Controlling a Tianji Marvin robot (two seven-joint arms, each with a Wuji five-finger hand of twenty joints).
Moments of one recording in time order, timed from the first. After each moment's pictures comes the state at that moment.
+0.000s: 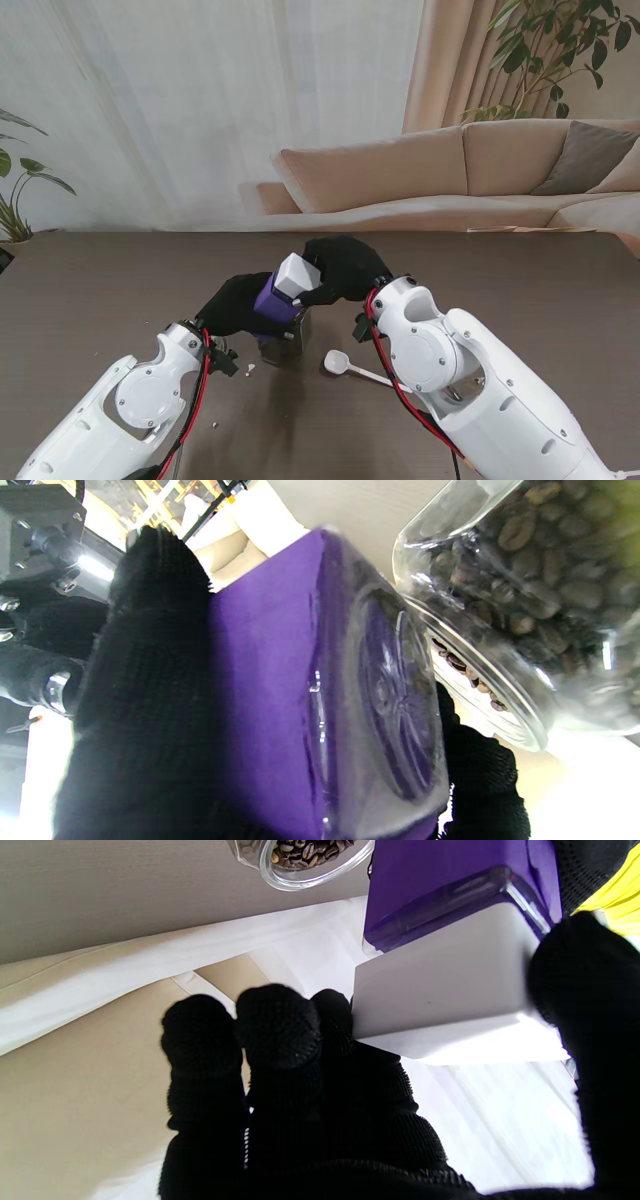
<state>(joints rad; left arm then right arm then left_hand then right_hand) 1.51 -1.13 -1.19 -1.54 0.32 -0.39 0.03 -1.29 -1.12 0.94 -1.79 -0.57 0.14 0.05 0.91 -0.78 0.13 -0.11 0.72 0.48 0.77 0.94 1.06 0.44 0.50 1.22 0.77 0.54 1.01 1.08 0.31 0.56 1.38 1.14 0.30 -0.96 1.08 -0.37 0.74 0.11 0.84 0.45 0.97 0.09 0.92 0.85 1.24 0.05 1.10 0.72 0.85 0.19 1.37 0.65</state>
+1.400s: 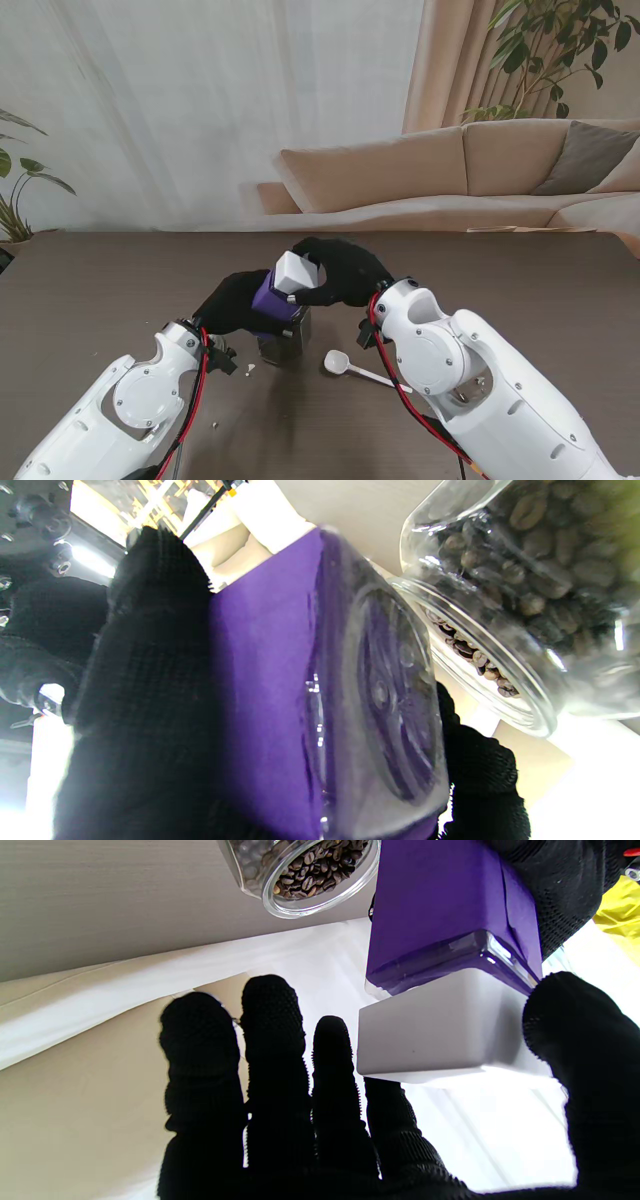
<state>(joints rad) 1.52 -1.13 -1.20 -1.56 0.32 -0.39 0.04 -1.31 -1.11 0.96 -1.82 -0.58 0.13 0.13 0.91 -0.78 0.13 -0.11 0.72 0.48 0.77 0.94 1.06 0.44 0.50 1.22 0.77 0.54 1.01 1.08 0.31 0.56 1.38 1.14 0.26 -0.65 0.91 -0.15 0.37 0.09 0.61 0.41 0.58 0.07 0.86 0.72 0.95 0.13 1.02 0.71 0.84 0.21 1.32 0.70</state>
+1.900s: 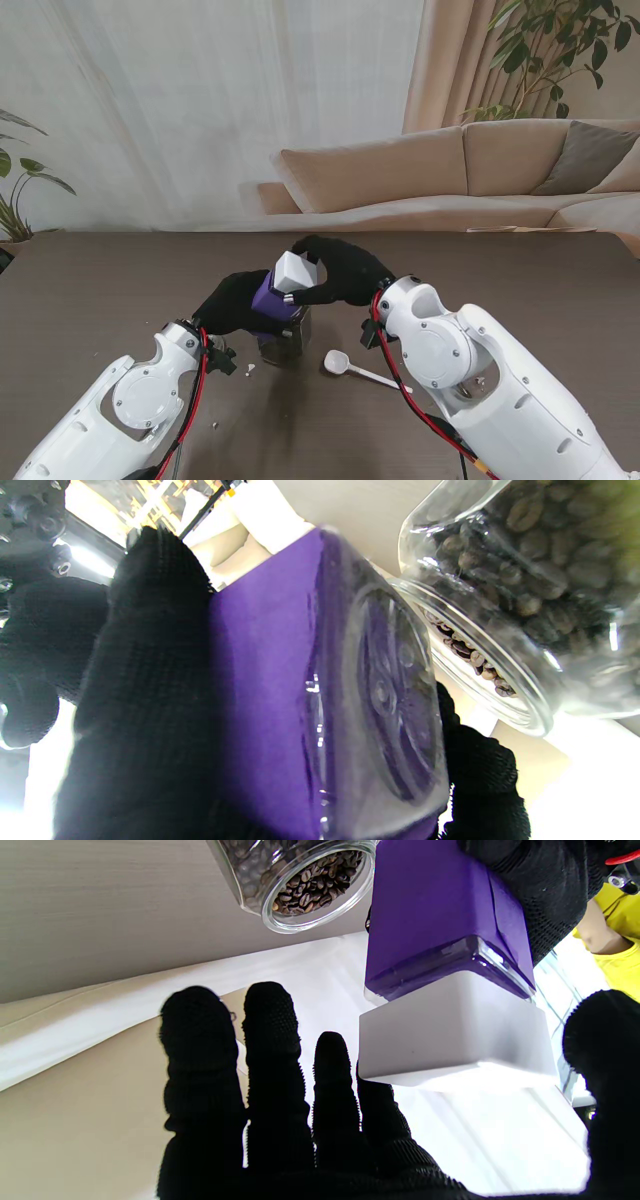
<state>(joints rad) 1.52 -1.13 -1.21 -1.56 0.32 -0.38 0.04 -1.30 -1.10 0.97 -1.82 -0.54 0.13 0.20 0.91 -0.78 0.13 -0.11 0.72 0.48 0.77 0.94 1.06 0.44 0.50 1.22 0.77 0.54 1.01 1.08 0.31 0.56 1.38 1.14 0.19 -0.56 0.71 -0.09 0.25 0.16 0.61 0.28 0.42 0.07 0.81 0.65 0.82 0.15 0.97 0.71 0.84 0.22 1.25 0.72</state>
